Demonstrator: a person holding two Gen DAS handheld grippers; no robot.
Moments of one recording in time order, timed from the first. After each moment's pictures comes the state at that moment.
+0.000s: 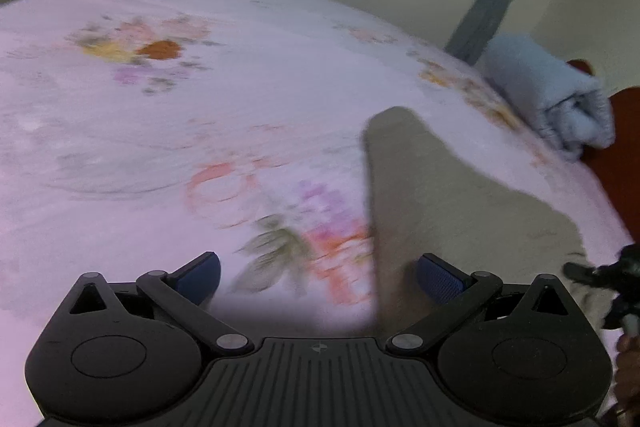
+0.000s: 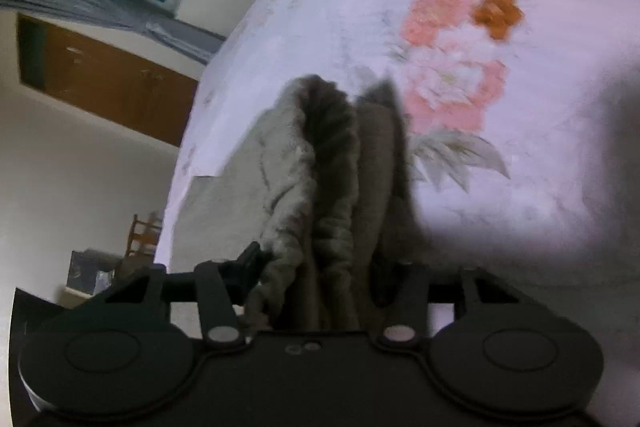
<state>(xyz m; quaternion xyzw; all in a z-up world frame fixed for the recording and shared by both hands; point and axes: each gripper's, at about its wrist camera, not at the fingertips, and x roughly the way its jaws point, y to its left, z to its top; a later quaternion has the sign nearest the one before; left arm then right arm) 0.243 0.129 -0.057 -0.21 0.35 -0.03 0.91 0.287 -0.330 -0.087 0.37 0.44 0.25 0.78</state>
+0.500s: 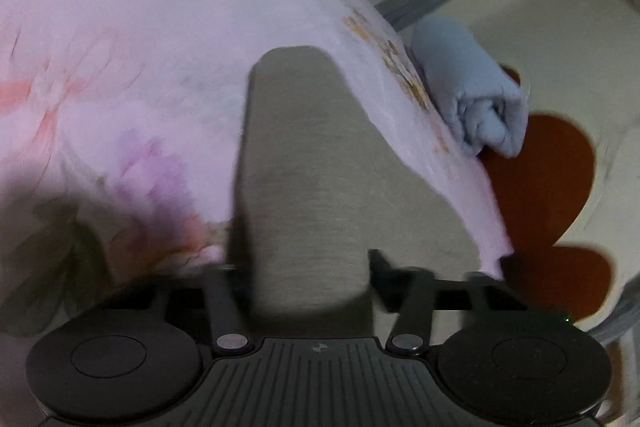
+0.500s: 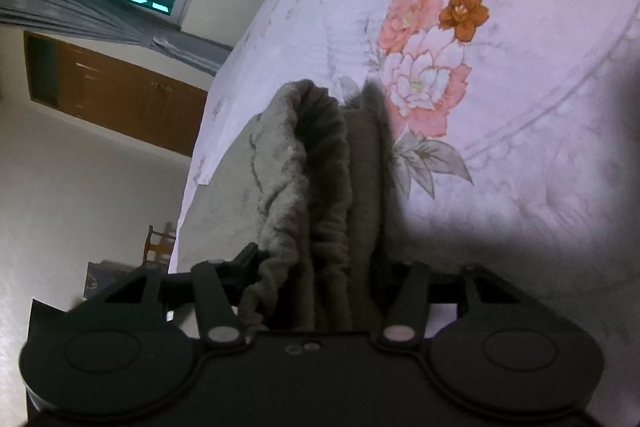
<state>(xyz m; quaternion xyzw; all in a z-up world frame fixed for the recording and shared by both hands) 0.316 0.107 -0.100 -0.37 0.41 -0.19 0.81 0.283 -0.354 -0.105 0.41 0.44 0.25 0.76</state>
